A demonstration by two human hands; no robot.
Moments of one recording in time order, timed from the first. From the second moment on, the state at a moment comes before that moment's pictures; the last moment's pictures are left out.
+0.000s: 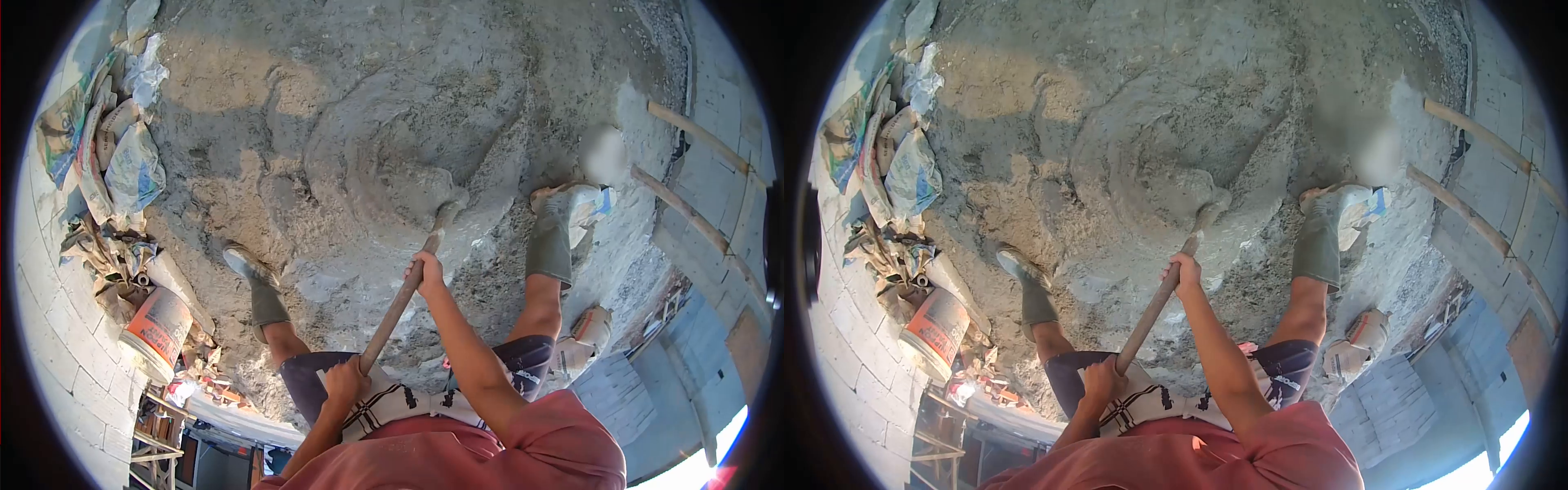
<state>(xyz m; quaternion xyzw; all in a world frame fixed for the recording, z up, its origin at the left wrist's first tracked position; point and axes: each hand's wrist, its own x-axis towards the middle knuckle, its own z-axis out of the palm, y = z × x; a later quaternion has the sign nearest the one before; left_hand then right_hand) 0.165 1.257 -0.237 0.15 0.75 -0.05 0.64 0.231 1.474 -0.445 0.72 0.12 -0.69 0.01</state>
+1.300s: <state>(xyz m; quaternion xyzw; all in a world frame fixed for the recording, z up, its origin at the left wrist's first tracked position) 0.078 1.409 -0.333 0.18 0.86 -0.02 0.48 0.027 1.616 -0.515 0.67 0.50 -0.53 0.12</state>
